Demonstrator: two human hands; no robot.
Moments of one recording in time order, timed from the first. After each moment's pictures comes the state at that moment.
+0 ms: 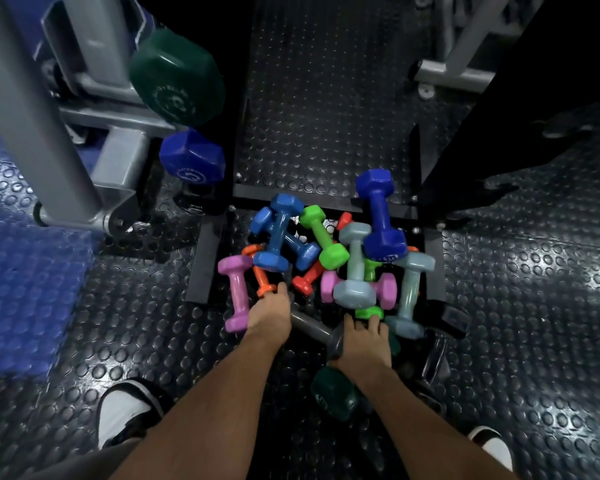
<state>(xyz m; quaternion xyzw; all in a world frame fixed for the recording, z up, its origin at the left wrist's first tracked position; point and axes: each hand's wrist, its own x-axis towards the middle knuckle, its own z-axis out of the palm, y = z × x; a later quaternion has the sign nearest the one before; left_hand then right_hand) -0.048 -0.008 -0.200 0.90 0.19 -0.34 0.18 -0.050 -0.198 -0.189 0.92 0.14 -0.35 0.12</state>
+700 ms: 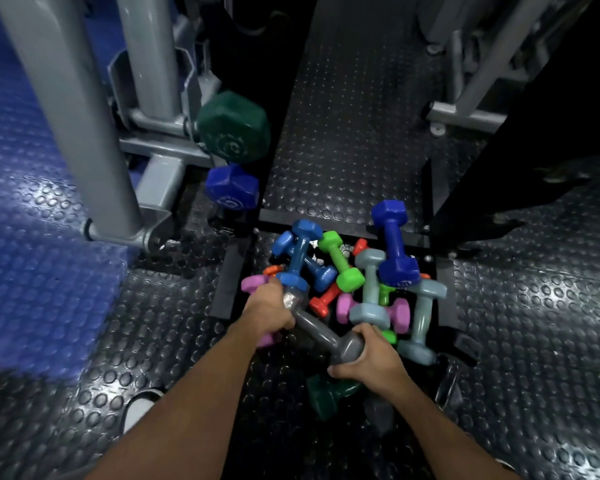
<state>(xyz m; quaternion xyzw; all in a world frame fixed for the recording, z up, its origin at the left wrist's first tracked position) -0.036 0.059 -0.139 0.83 0.27 -0.29 0.40 -0.039 -0.190 -0.138 0.89 0.04 -0.36 -0.27</state>
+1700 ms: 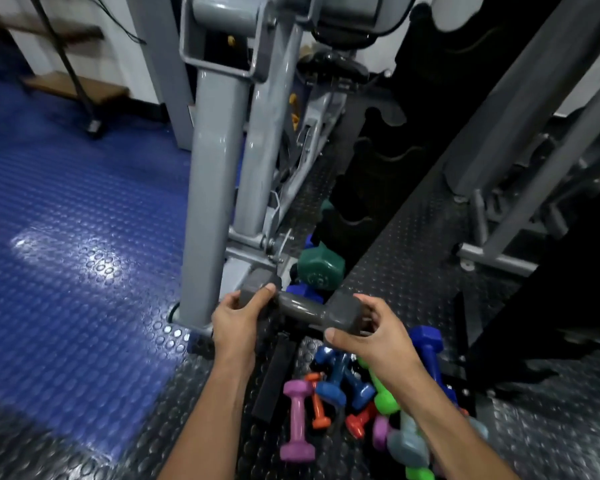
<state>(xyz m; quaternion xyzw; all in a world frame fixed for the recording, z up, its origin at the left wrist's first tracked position) -0.033 0.181 0.033 0.46 0.43 0.25 0.74 0.044 -0.030 0.074 0.79 0.12 -0.23 -0.55</state>
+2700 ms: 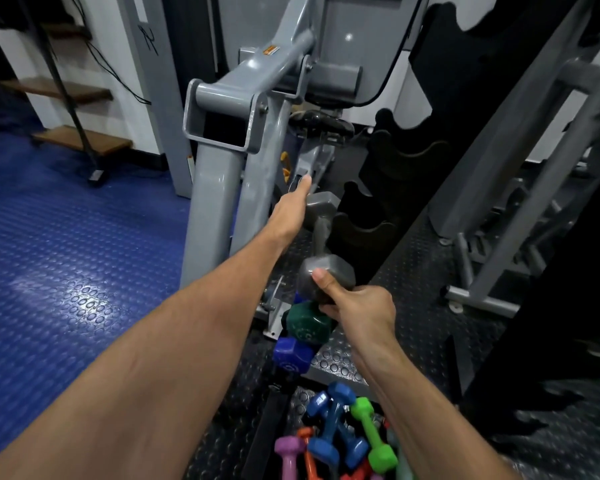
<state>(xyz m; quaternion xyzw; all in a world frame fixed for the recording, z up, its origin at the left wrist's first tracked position) 0.180 0.252 0.199 0.71 0.22 0.12 0.65 0.085 0.046 0.189 0.75 0.01 -0.15 -0.65</state>
